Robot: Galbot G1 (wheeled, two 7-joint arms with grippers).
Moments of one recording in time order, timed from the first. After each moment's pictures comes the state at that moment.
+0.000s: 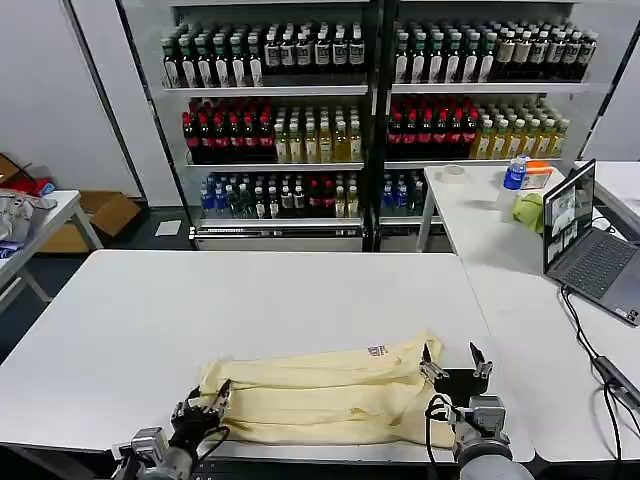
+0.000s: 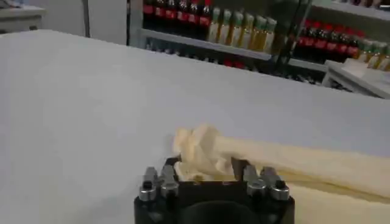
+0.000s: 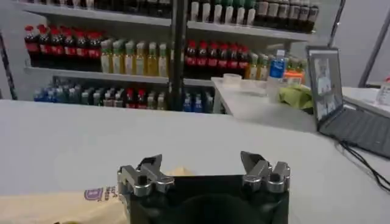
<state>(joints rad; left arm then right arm) 1.56 -1.20 -0.45 -2.02 -0.59 0.36 -0.25 -1.45 1.27 0.40 2.17 0.22 -0.48 0.36</state>
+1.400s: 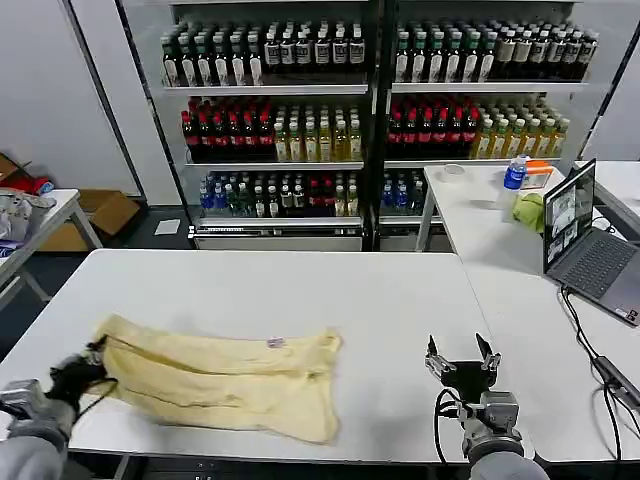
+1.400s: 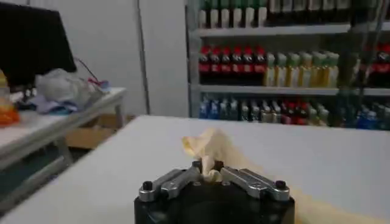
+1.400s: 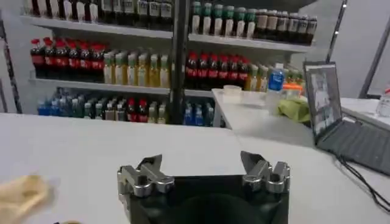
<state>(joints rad) 1.54 -0.95 -0.88 -1.99 -0.73 0.39 -0.18 -1.46 1.22 0.42 2.22 0.27 -0.48 0.36</state>
